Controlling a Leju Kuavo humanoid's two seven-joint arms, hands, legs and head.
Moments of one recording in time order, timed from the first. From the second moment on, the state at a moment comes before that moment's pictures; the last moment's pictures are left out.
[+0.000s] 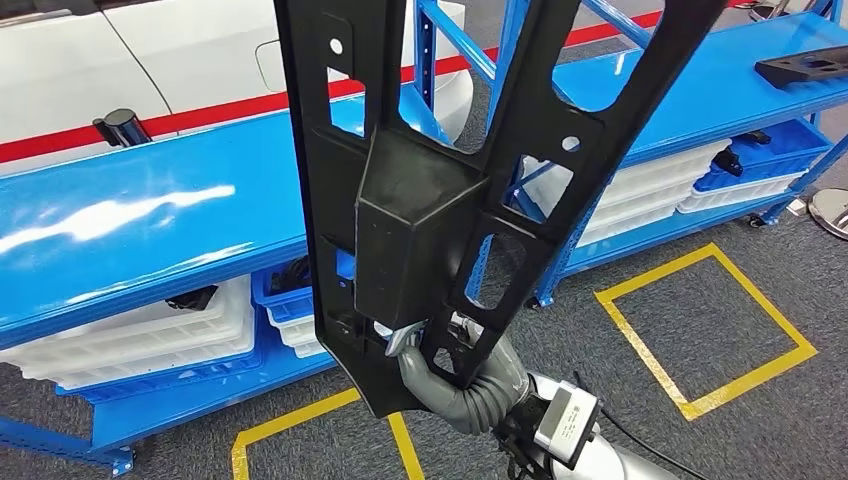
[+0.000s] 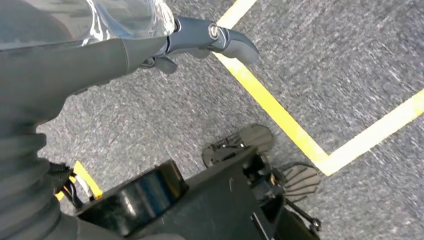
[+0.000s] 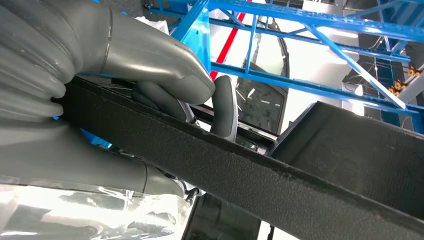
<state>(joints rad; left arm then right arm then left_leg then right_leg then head) -0.14 -0.06 -1.12 -0.23 0.82 0.37 -0.19 -0.30 -0.32 0.74 -2.05 -0.19 -0.28 -0.11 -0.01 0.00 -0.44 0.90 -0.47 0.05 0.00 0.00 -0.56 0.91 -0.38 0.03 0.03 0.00</state>
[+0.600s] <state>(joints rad) -0.13 -0.06 -1.12 -0.23 0.82 0.37 -0.19 -0.29 -0.33 0.72 -2.06 -0.19 -0.28 -0.11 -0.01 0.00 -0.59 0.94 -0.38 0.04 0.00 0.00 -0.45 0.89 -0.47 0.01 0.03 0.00</state>
